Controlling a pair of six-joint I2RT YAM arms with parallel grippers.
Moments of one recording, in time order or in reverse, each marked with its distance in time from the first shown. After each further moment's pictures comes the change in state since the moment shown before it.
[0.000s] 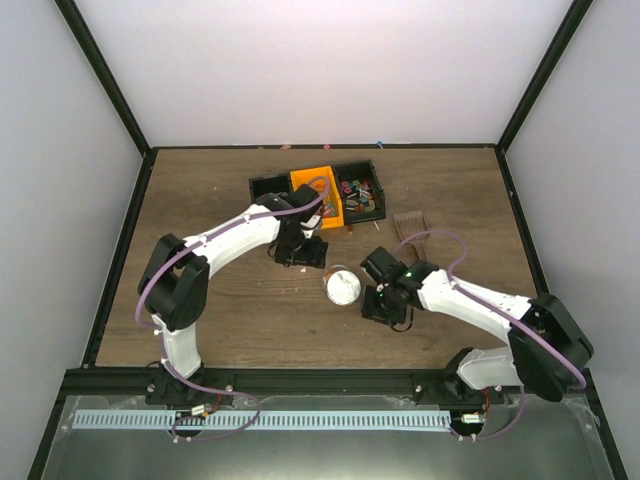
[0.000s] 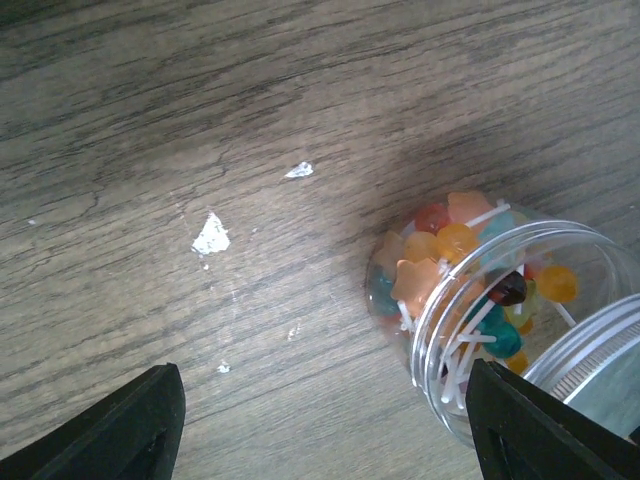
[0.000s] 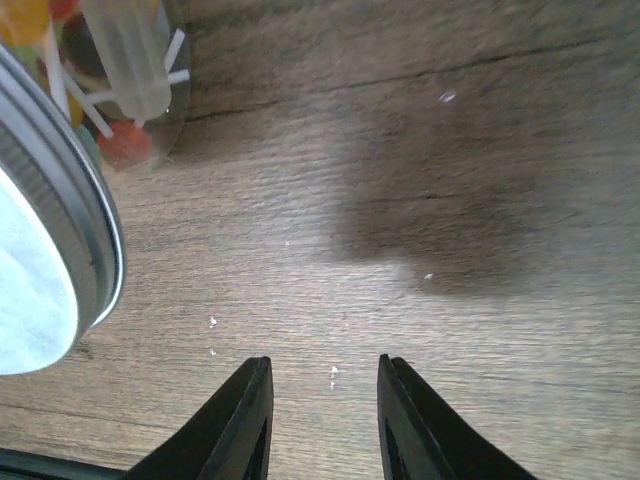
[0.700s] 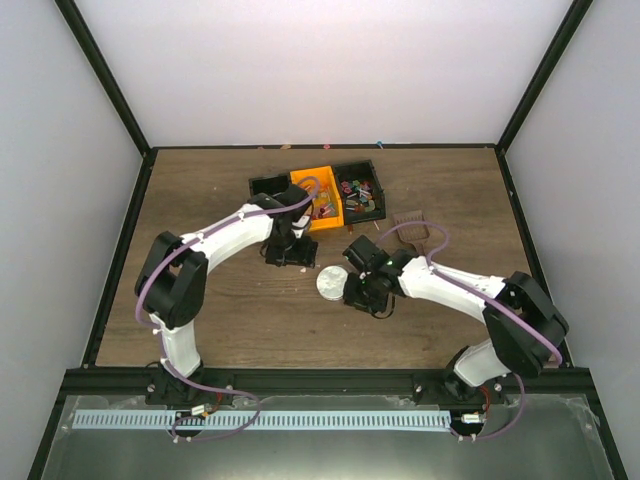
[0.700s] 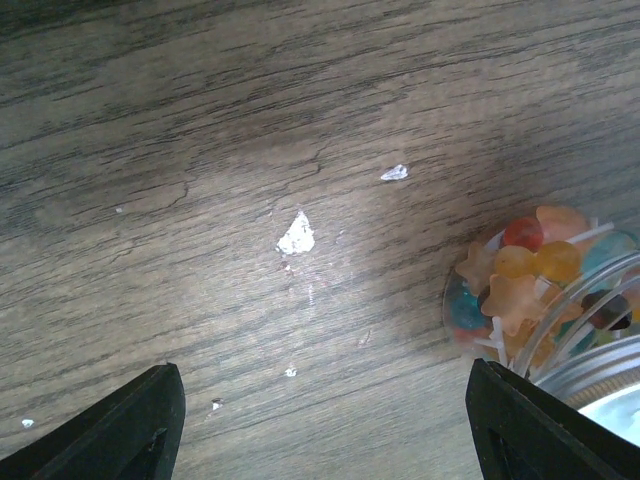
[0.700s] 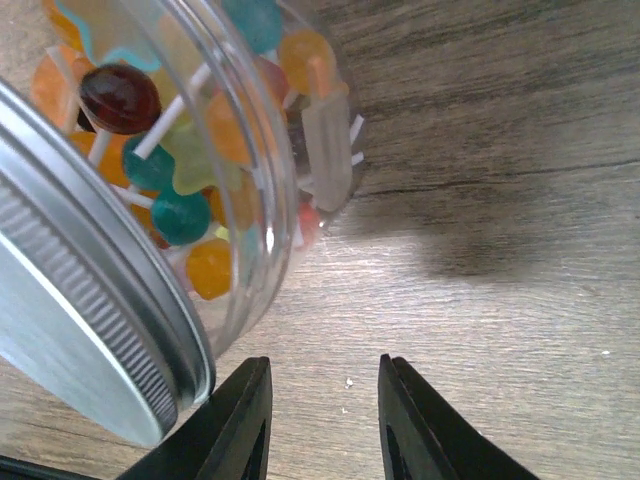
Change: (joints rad) left arm 0.060 -0.002 -0.050 0.008 -0.021 0.007; right arm 0.055 0.167 0.130 0.089 -0.016 0.103
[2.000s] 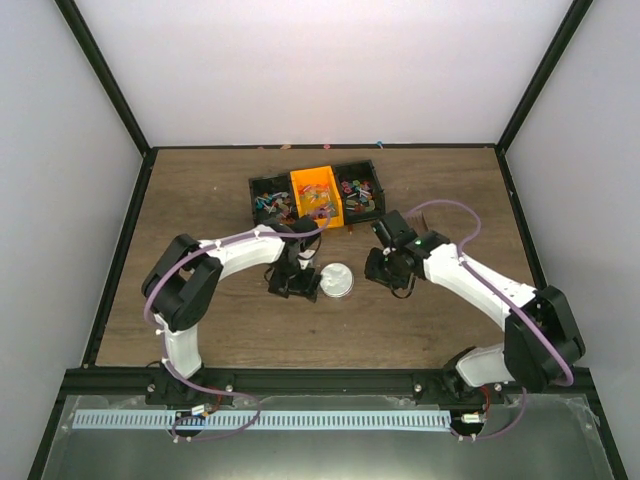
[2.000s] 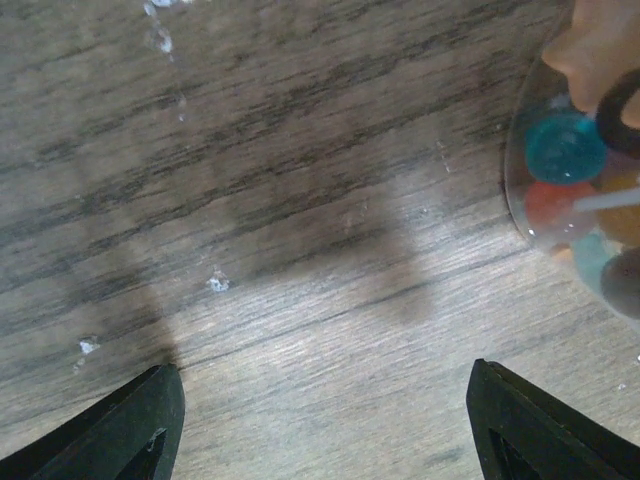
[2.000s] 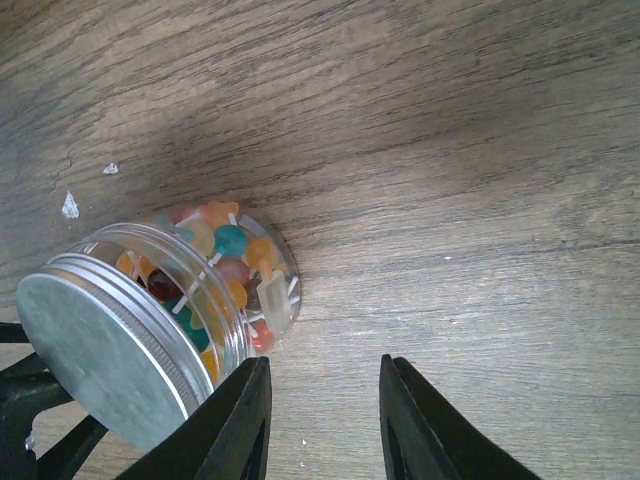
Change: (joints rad) left arm -0.101 0.008 -0.182 0.036 0.074 -0.021; right arm -0.215 -0.099 0.074 -0.106 0.072 -0.167
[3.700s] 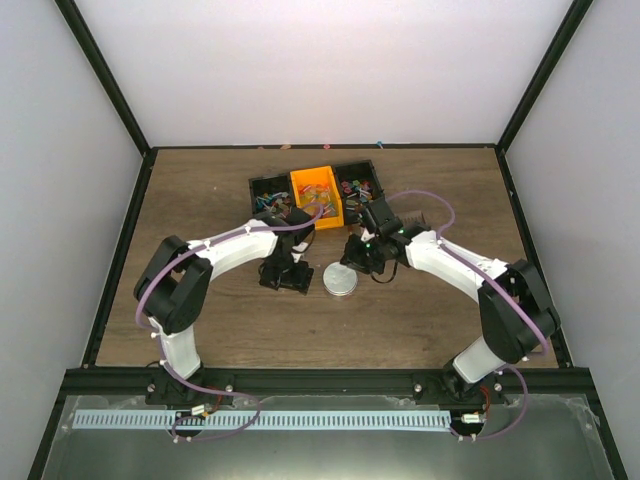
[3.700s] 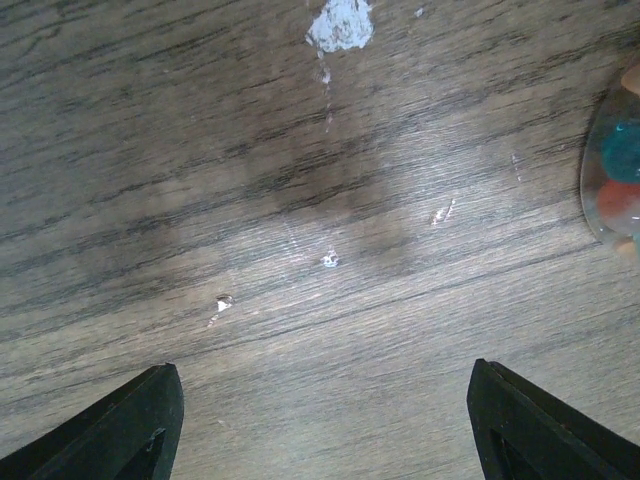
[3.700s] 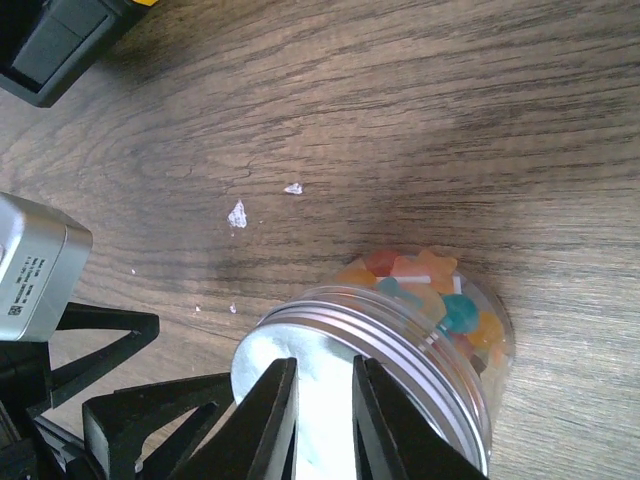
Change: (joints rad) left arm 0.036 -0.036 0.031 -0.076 -0.092 0.017; right arm 0.006 0.179 0.092 0.219 -0.204 -0.050
